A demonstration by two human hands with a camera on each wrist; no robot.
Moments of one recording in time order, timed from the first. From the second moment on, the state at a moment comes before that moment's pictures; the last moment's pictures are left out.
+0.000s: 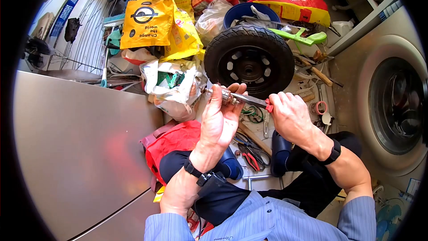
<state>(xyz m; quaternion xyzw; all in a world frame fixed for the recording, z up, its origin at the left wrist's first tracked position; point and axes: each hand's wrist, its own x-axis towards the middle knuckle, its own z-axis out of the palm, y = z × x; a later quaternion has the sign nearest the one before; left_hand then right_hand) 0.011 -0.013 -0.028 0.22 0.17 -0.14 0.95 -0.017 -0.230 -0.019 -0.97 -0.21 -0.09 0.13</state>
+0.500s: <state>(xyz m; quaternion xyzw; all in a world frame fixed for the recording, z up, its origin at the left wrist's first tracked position) 0.014 -0.005 -0.039 0.39 0.23 -0.17 0.87 -0.020 -0.228 -0.010 -0.95 -0.25 -0.03 0.17</state>
